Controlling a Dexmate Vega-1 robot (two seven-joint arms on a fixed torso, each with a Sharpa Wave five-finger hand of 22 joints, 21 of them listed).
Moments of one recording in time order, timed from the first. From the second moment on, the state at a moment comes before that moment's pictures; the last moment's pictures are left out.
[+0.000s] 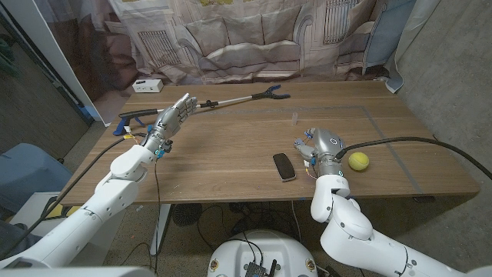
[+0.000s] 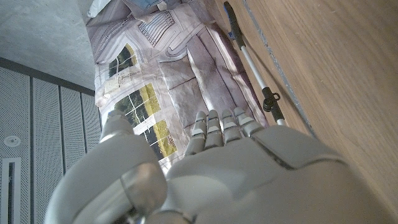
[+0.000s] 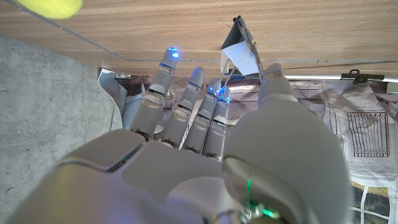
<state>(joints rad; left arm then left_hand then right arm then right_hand) 1.03 0.71 0.24 -1.47 -0.70 -0.43 -0.20 0.43 0.14 0.05 -0.11 0.18 0.21 0.14 0.19 0.18 0.15 0.12 0.22 0.20 0.08 0.11 0.19 0.18 0.02 0.09 0.20 0.17 -1.06 -0.70 -0.89 -2.35 -0.65 -1.24 -0.44 0.92 0.04 0.17 -0.12 0.17 0.71 -0.05 0.19 0.20 0.77 -0.12 0.32 0.25 0.76 -0.07 0.26 0.27 0.82 0.14 0.19 0.17</state>
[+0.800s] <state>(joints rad) 1.04 0.70 0.24 -1.46 -0.71 -0.44 -0.21 0.43 0.14 0.05 -0.11 0.18 0.21 0.14 0.19 0.18 0.15 0.12 0.22 0.20 0.08 0.11 0.19 0.18 0.02 0.09 0.20 0.17 -0.94 -0.75 -0.99 -2.36 -0.61 -1.37 -0.39 0.89 0.04 0.16 -0.11 0.17 0.67 -0.05 0.19 0.20 0.75 -0.12 0.29 0.23 0.71 -0.05 0.24 0.27 0.80 0.16 0.19 0.17</state>
